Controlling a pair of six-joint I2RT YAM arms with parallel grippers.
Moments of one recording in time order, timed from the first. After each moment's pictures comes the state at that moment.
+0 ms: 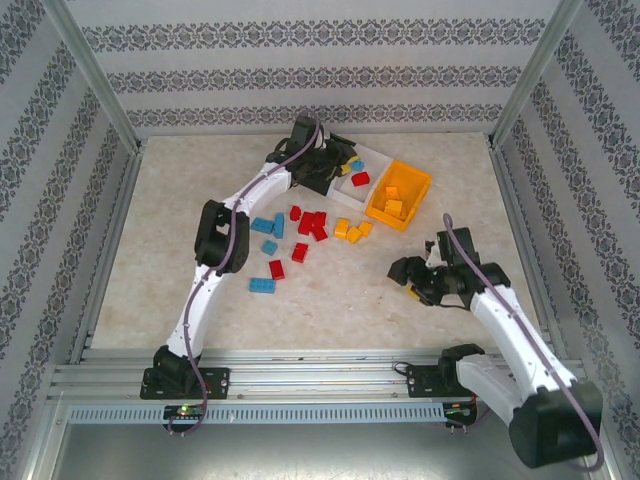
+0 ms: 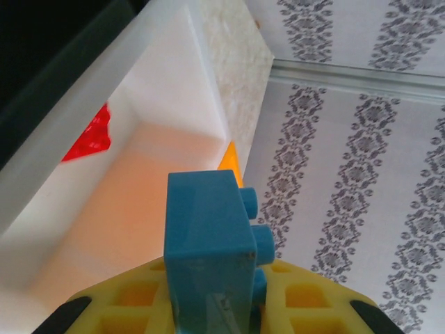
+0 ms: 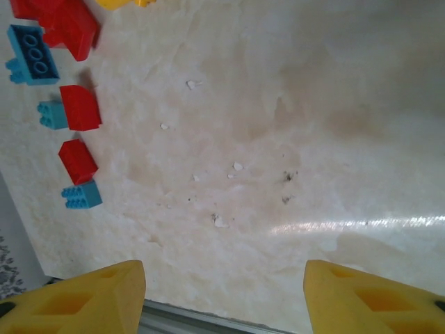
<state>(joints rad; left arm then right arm) -0.42 2.57 2.35 -0.26 0.60 -1.32 0.18 0.89 0.63 -0.81 -0.48 0.77</state>
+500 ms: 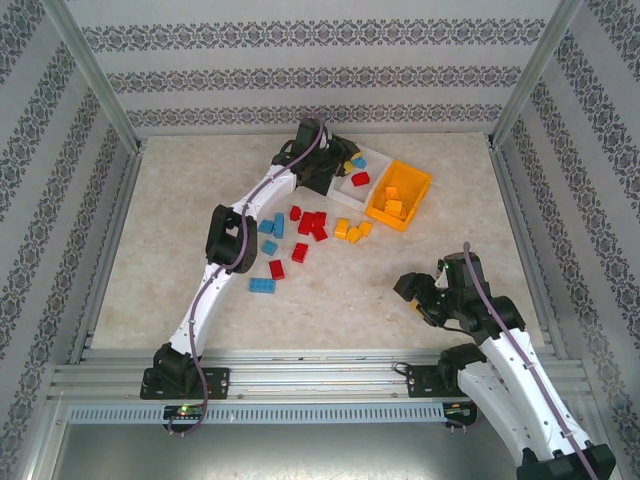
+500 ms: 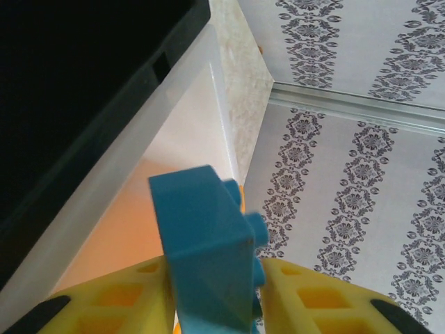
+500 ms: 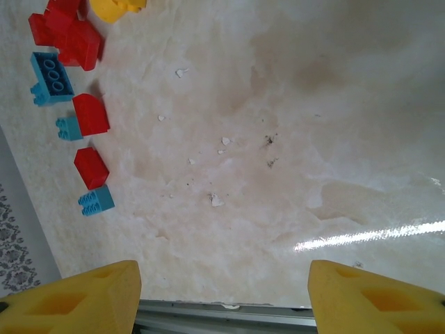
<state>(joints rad) -0.42 2.72 2.53 -0.28 0.58 -1.38 0.24 0.61 0.55 -0.89 -0.39 0.97</state>
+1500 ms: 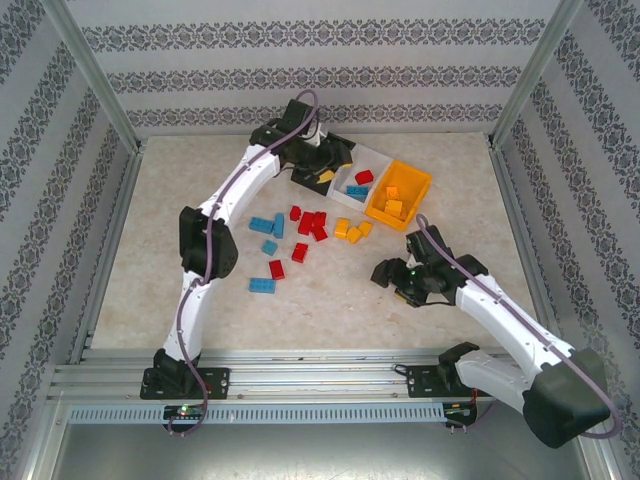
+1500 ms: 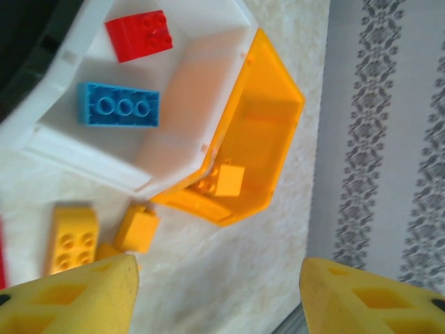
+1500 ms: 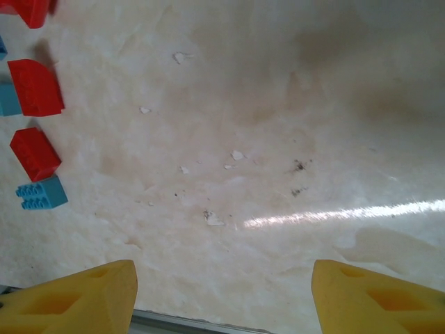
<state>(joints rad) -0.43 2.34 2.40 -0.93 0.54 -0.76 0.40 1.05 0.70 -0.76 -0.32 0.89</state>
